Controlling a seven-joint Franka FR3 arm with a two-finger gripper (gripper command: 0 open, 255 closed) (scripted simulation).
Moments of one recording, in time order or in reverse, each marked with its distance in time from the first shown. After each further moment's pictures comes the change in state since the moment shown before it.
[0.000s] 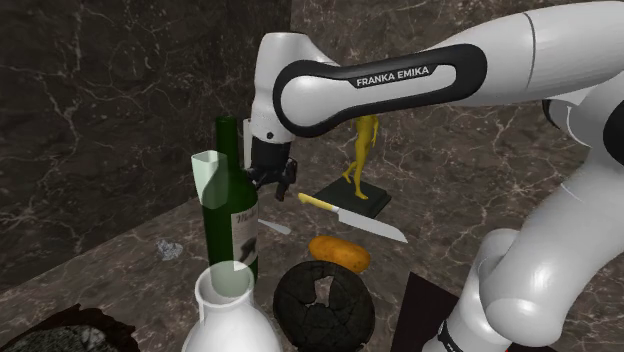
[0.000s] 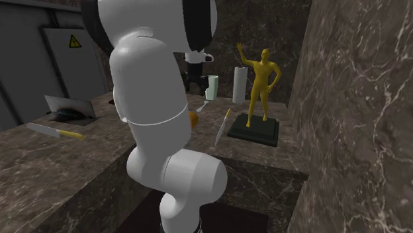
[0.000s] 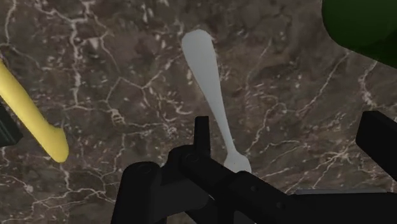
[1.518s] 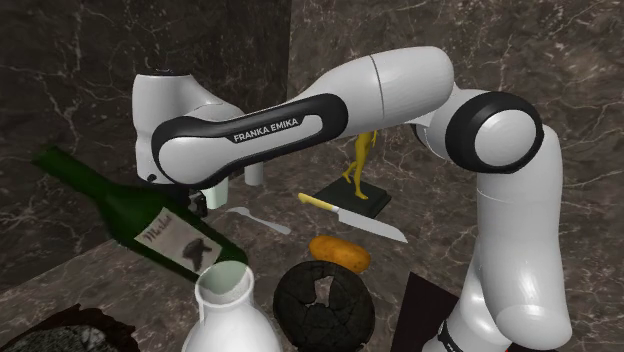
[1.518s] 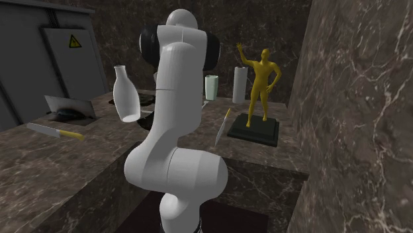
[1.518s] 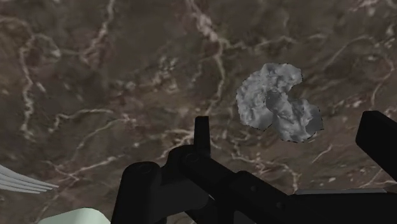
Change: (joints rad) arm 0.140 0.574 0.096 0.501 -0.220 0.093 0.287
